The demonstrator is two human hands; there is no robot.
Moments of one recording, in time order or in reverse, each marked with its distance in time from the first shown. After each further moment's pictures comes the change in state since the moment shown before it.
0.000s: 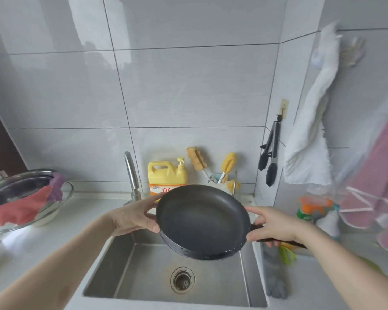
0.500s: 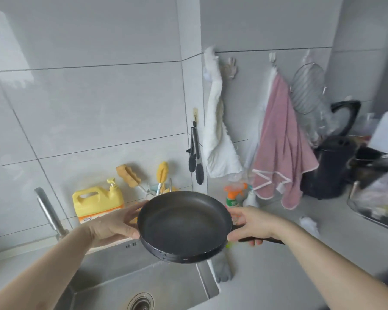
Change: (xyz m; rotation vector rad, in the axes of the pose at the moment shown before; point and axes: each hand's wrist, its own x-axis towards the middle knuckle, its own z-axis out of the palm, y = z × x) left_hand 0.093 0.038 0.046 -0.020 -0.347 0.051; right_hand -0.110 0.044 -0.013 0.072 0.247 0.159
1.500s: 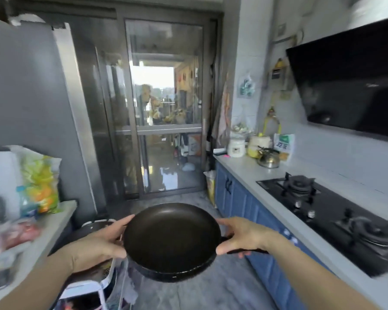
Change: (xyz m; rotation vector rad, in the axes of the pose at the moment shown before) left_hand 0.434 0.133 0.829 0.110 -1.363 0.187; right_hand -0.764 0.318 -0.049 0.416 1.042 0.890
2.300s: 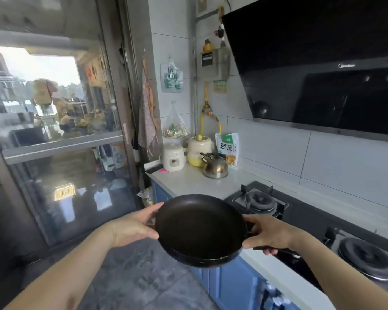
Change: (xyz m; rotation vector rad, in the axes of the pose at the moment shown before) left_hand 0.616 0.062 -0.064 0.181 -0.389 -0.119; right_hand 0.215 0.238 -0.314 0.225 0.361 0.258
